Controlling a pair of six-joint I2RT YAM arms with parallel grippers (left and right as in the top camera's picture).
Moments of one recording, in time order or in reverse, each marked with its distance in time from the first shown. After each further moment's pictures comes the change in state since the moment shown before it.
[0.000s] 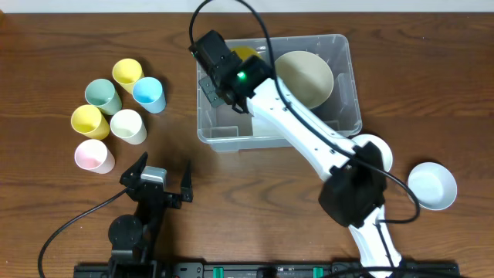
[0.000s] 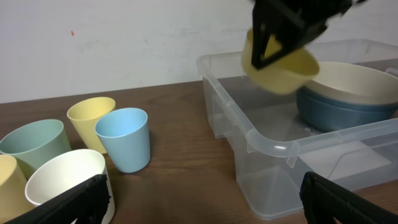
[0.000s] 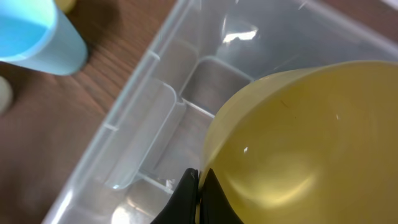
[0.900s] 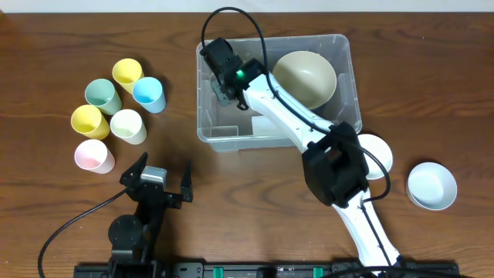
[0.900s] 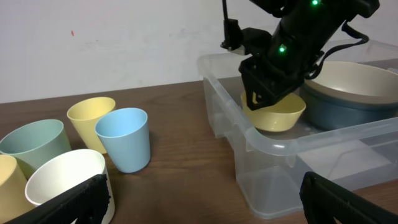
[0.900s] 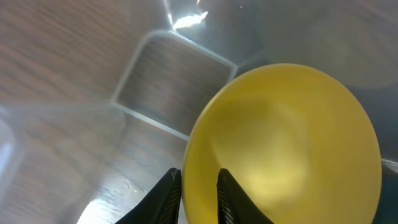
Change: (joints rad) left arm 0.000 0.000 0.000 0.000 0.000 0.000; right arm -0.073 0.173 0.005 0.085 0.027 -0.011
